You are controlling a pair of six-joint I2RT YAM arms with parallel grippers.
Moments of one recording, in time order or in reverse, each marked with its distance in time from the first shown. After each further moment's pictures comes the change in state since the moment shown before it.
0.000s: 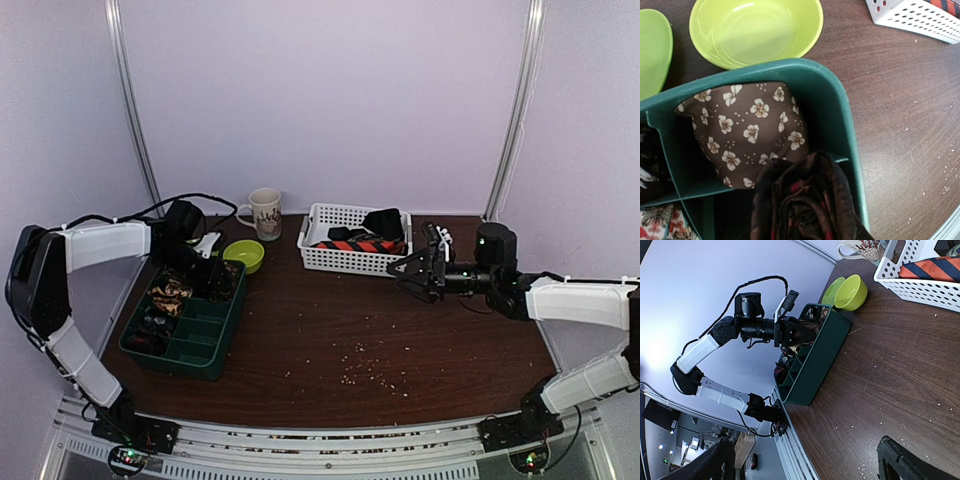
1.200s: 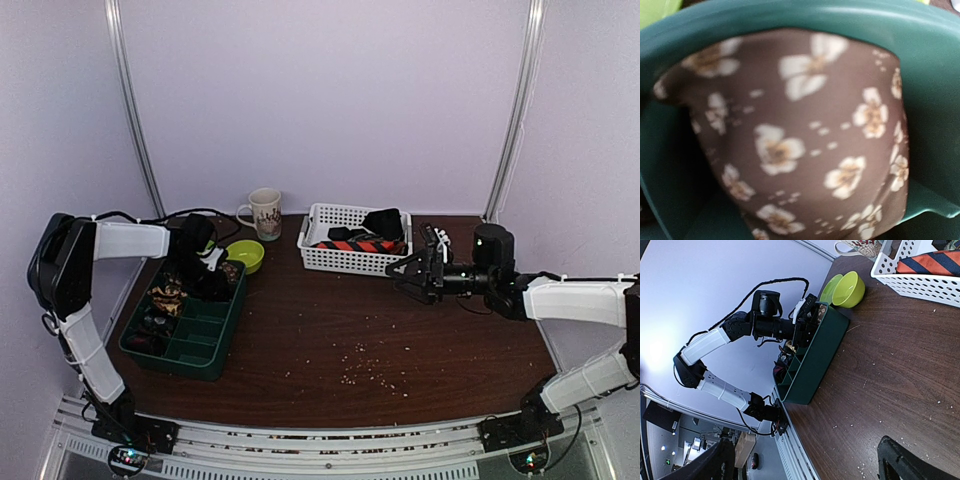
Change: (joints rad) left arm -0.005 0.173 0.029 -0.003 -0.167 -0.049; right arm 0.000 0.023 0.000 0.012 -0.006 0.008
